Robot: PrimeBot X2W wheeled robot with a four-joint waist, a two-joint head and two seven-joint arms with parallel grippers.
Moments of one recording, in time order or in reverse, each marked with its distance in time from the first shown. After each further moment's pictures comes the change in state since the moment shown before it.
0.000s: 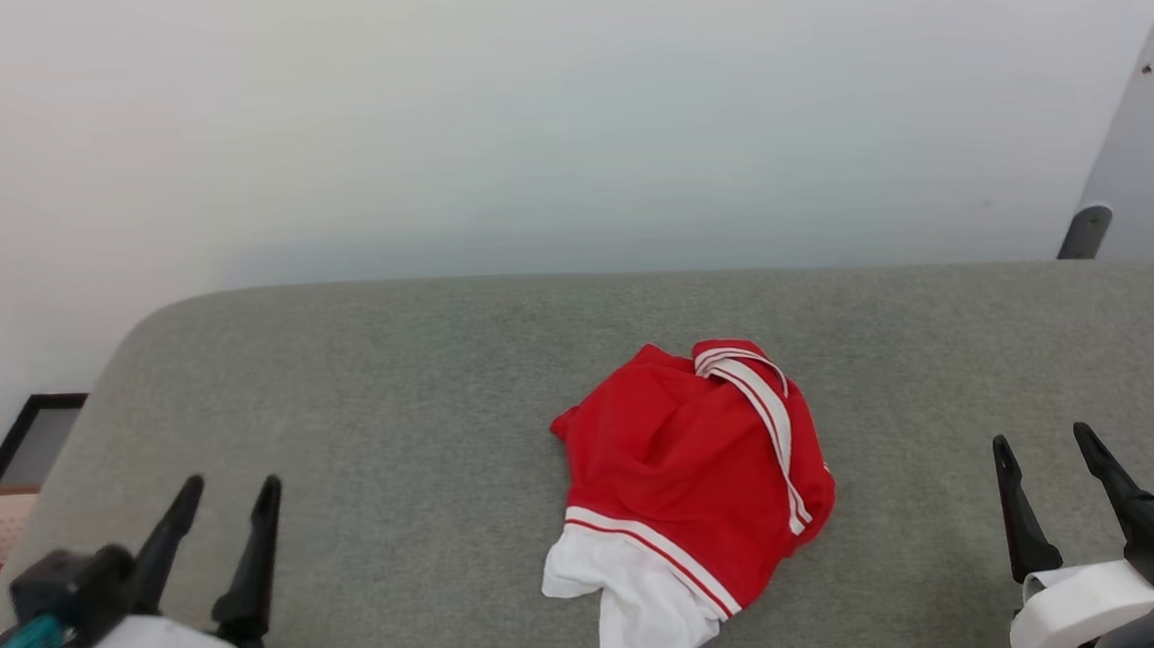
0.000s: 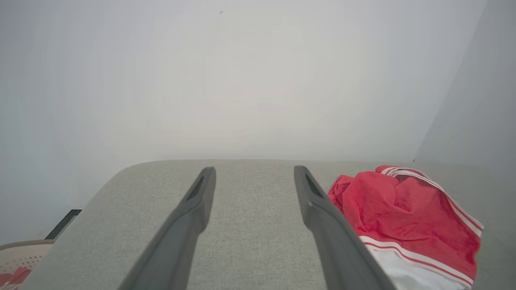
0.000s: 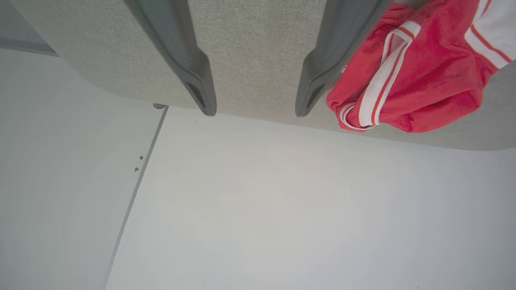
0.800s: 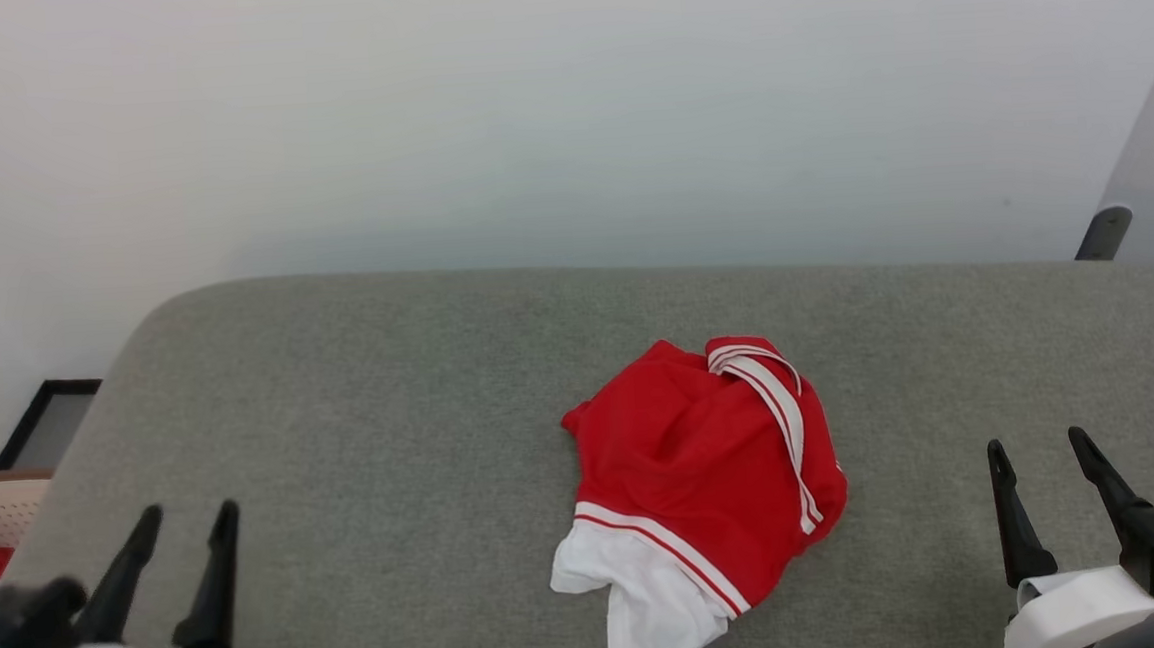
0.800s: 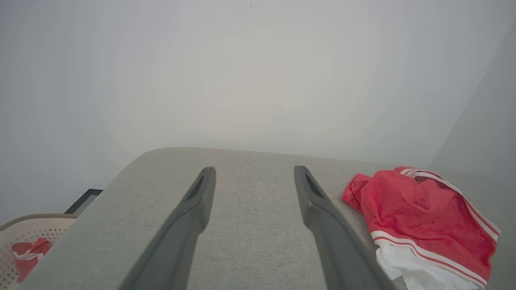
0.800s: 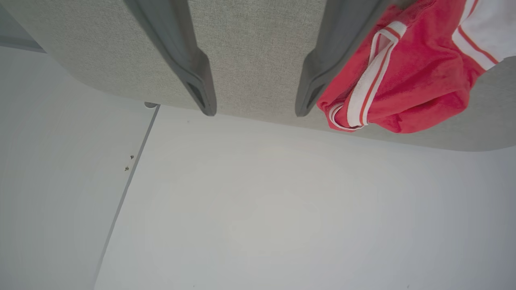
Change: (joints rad) left arm 0.083 0.002 0.084 0.010 -0.031 -0.020 -0.035; right arm 0.022 0.015 -0.002 -0.026 -0.006 0.000 -0.002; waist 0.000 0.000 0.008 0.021
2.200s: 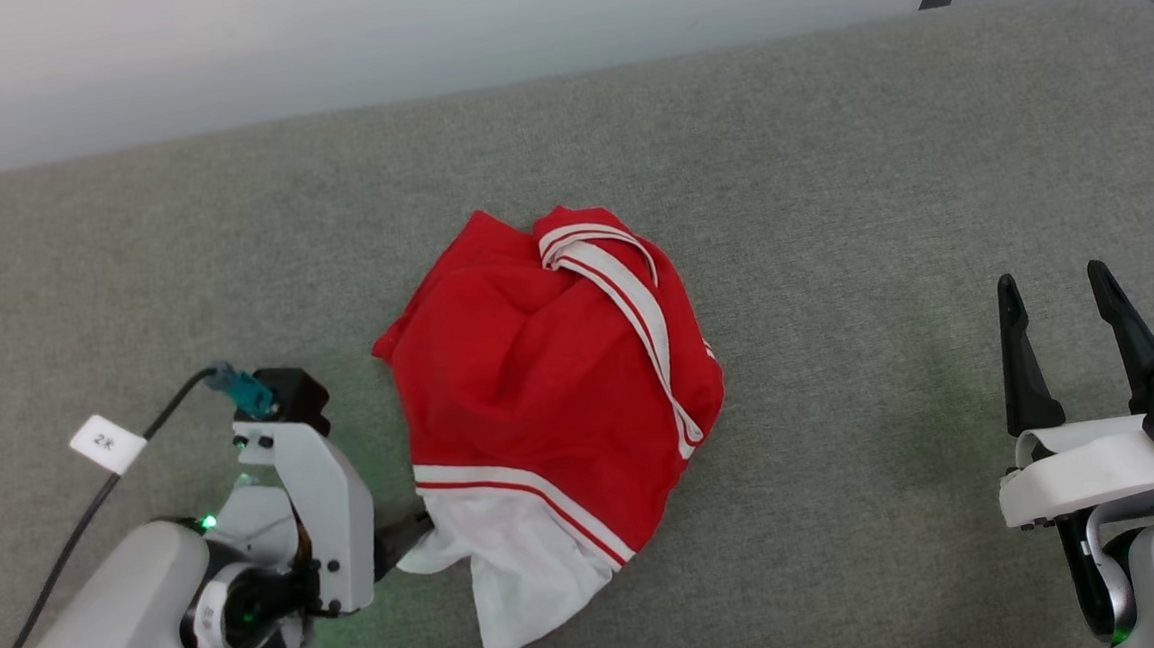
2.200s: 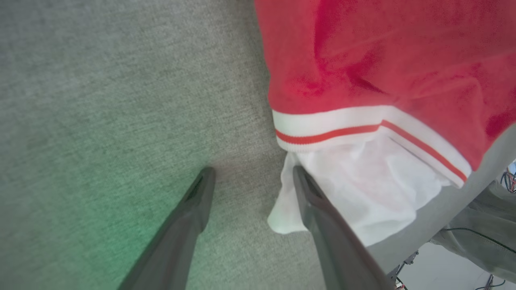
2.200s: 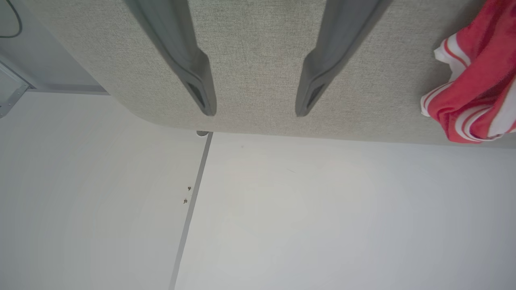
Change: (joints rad) left arm -0.490 -0.041 -0.337 0.140 -0.220 0.062 1.000; right arm -0.206 0.009 -0.010 -0.037 0.008 0.000 -0.013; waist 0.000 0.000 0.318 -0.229
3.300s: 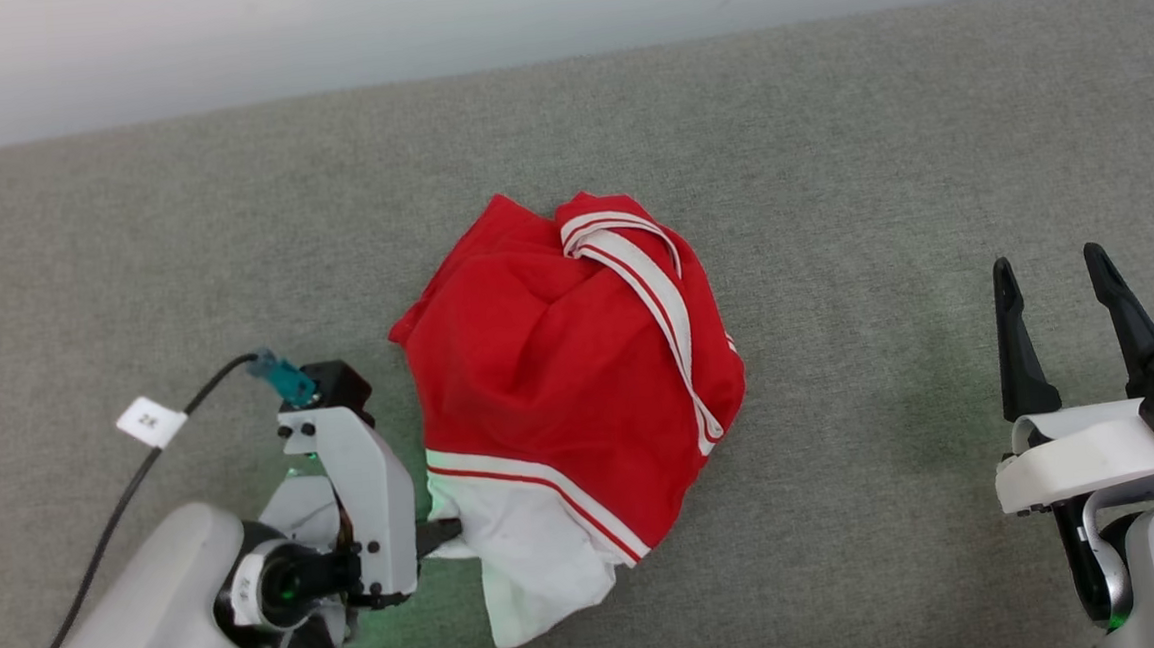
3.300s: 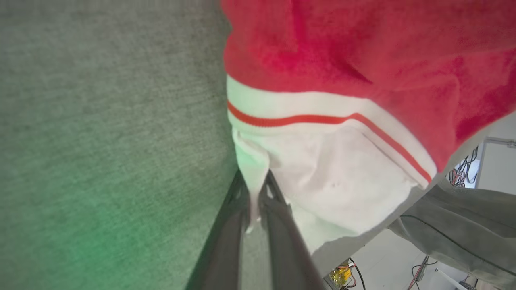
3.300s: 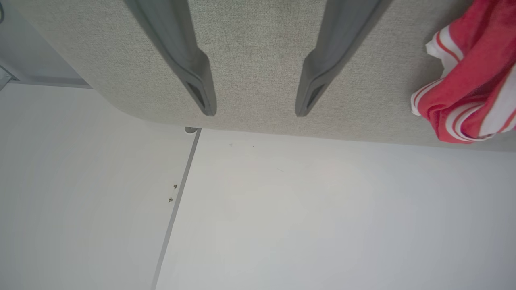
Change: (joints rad) left arm -0.028 -0.074 0.000 0.014 -0.090 0.054 0.097; right arm -0.023 0.000 0.007 0.000 -0.007 0.000 0.000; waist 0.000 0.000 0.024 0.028
